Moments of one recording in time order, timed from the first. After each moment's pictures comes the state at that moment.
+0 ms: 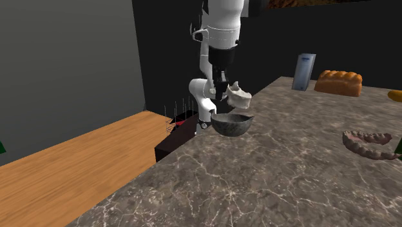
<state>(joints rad) -0.14 -0.07 0.55 -1.65 0.03 1.31 1.46</state>
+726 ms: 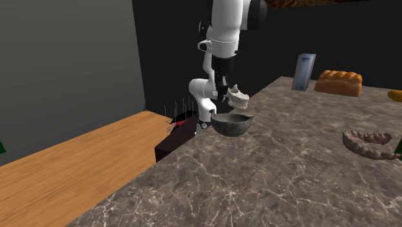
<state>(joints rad) -0.13 -0.36 0.50 -1.98 0.14 1.40 1.38</state>
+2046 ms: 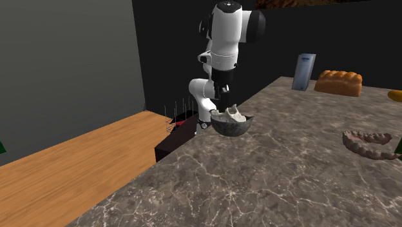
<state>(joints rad) -0.12 -0.36 0.51 -2.09 0.14 1.49 1.38</state>
